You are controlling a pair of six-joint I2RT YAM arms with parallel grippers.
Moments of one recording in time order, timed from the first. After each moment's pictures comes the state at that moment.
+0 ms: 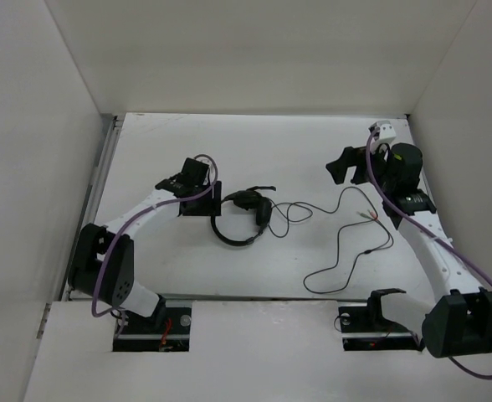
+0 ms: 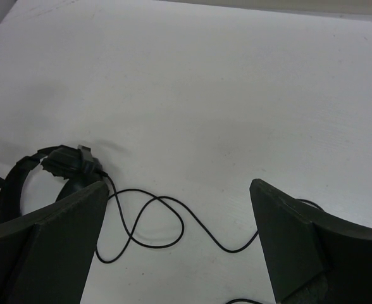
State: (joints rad) left arm -0.41 1.47 0.96 -0.50 0.01 -0.34; right arm 0.07 1.11 0.89 -0.07 -0.38 0.13
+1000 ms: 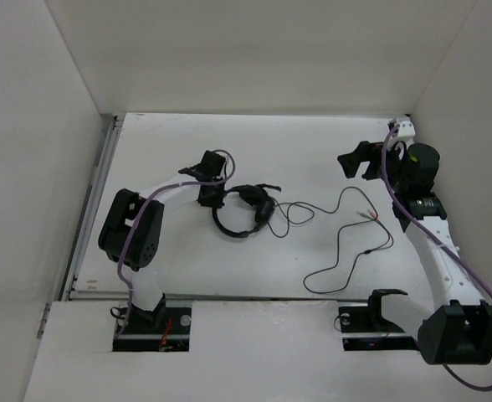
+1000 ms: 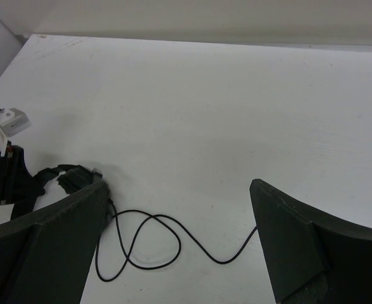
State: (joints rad) left arm -0.44 1.76 1.09 -0.42 -0.07 -0.27; right arm -0.02 1.06 0.90 -0.04 -0.41 0.18
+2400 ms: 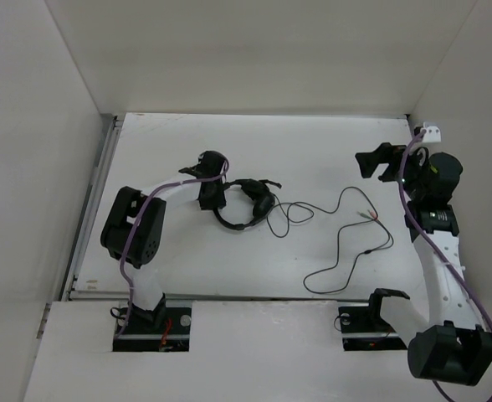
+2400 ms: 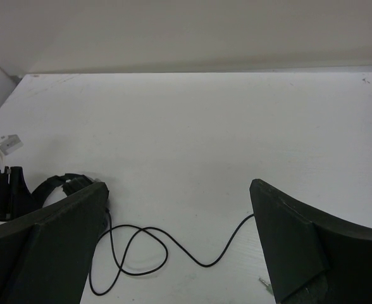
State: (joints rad) left arm -0.43 1.81 1.13 -0.45 -0.10 -0.53; right arm -0.15 0.94 0.87 -0.03 -0.45 0.21
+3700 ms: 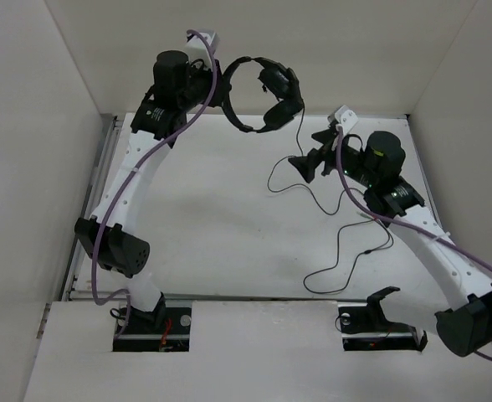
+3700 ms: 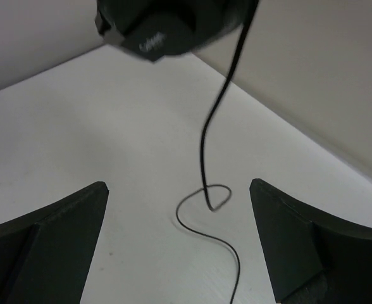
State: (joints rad) left arm -0.36 1.71 1.97 -0.44 0.21 -0.13; right arm 0.38 1.12 1.08 -0.02 -0.42 -0.09
